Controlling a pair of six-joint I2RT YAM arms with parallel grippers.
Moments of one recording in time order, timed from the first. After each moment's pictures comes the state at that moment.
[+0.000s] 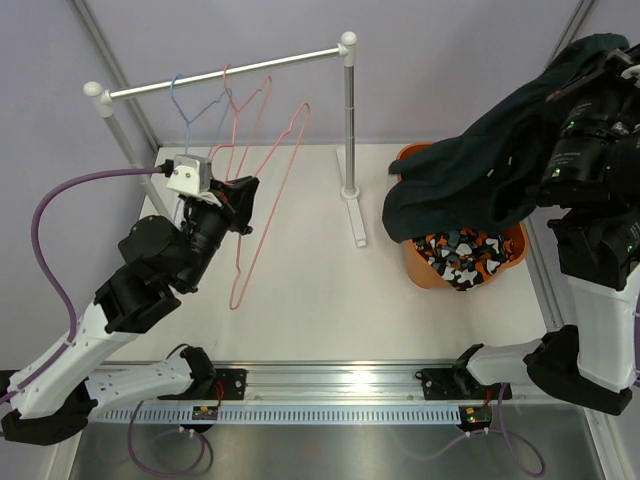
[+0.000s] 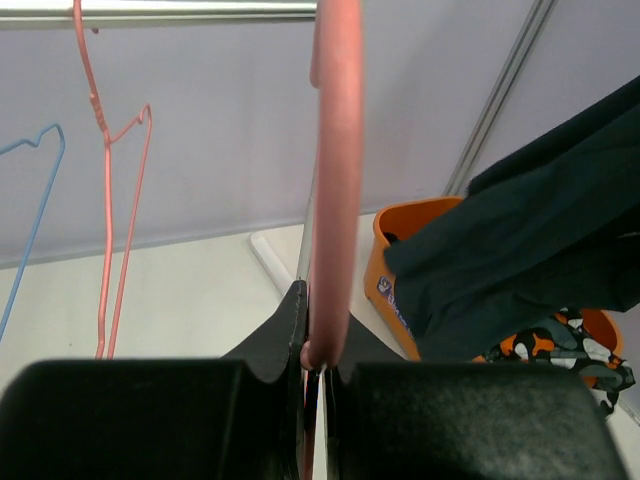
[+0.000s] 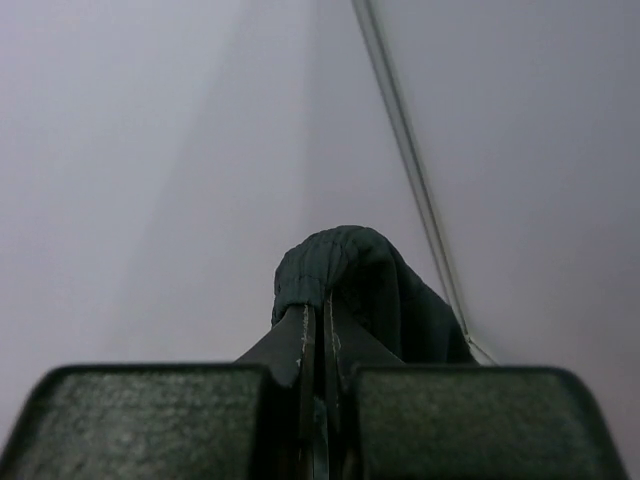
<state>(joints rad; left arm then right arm) -0.95 0.85 1.27 -0.26 -0.54 -0.12 0.73 1.34 2.29 -0.30 1.10 -0.21</state>
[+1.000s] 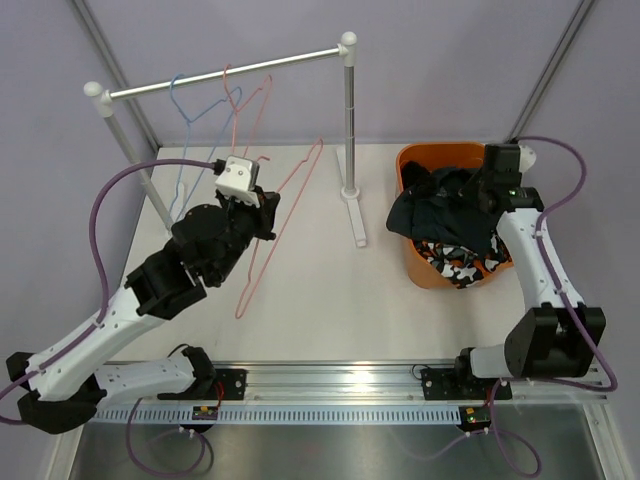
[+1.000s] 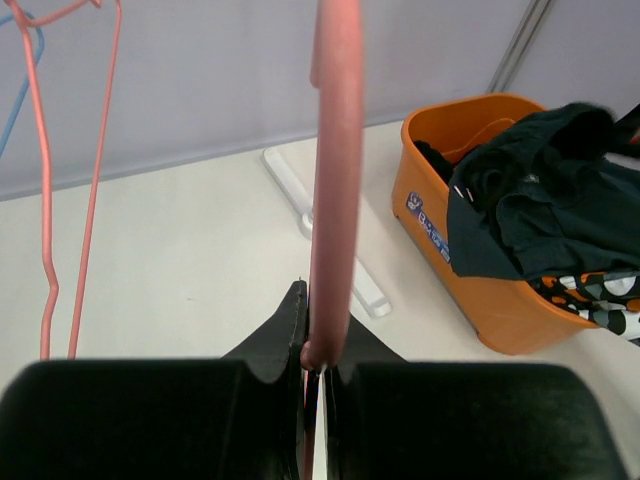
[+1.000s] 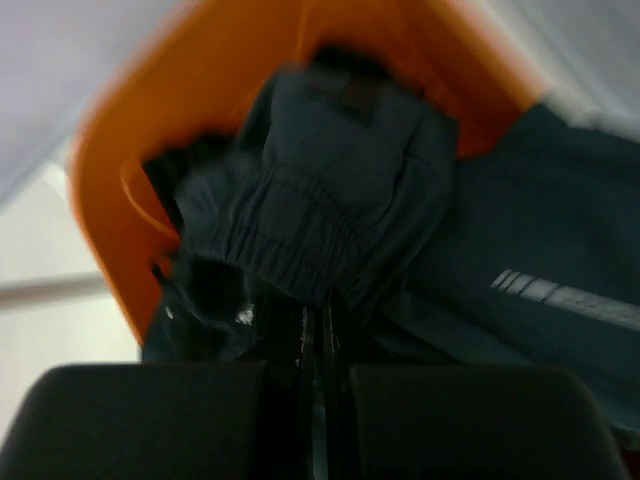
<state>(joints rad) -0.95 0.94 1.23 -0.37 -0.54 -0.16 0.00 1.36 1.36 -0.61 0.29 0.58</state>
